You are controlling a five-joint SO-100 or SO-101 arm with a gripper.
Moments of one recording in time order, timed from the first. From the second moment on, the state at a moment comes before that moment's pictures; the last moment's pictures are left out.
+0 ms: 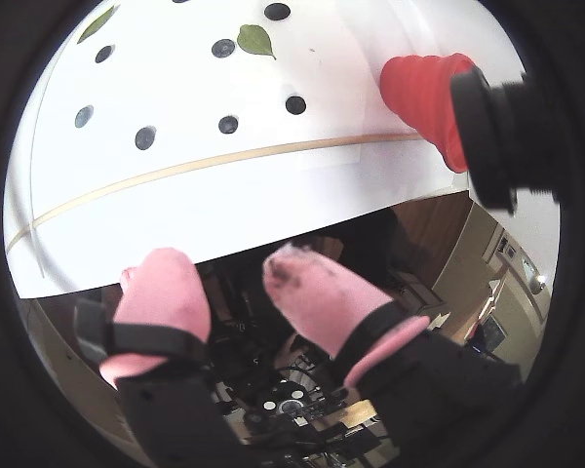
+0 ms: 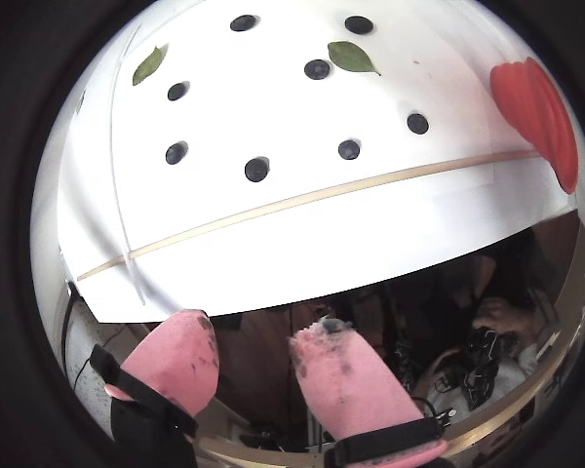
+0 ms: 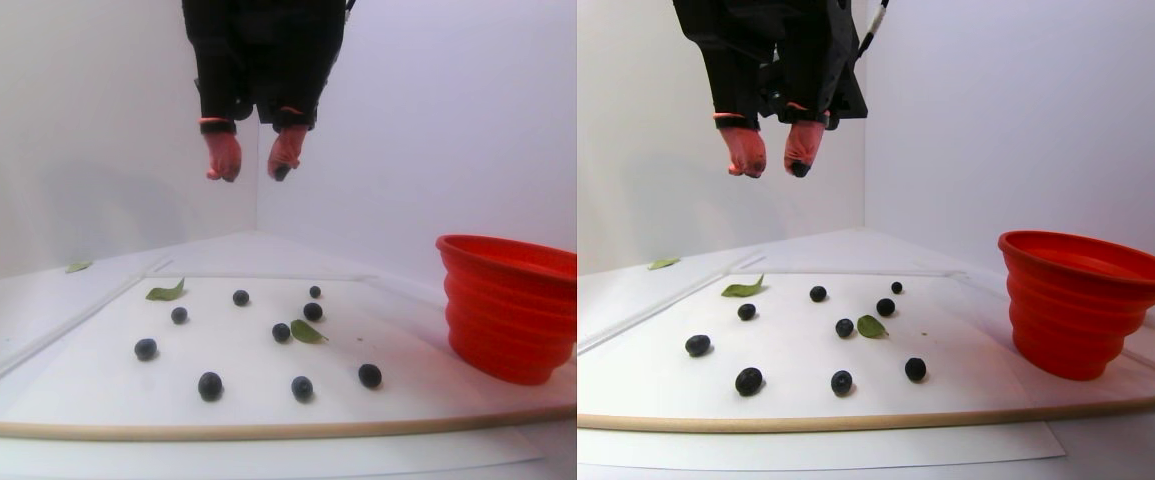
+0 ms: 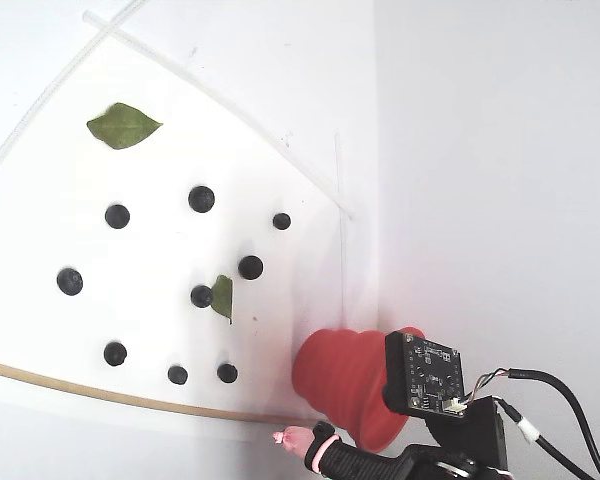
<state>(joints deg) 7.2 124.8 140.2 39.6 -86.4</state>
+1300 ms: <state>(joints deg) 4.9 115.4 141.0 30.4 -86.4</state>
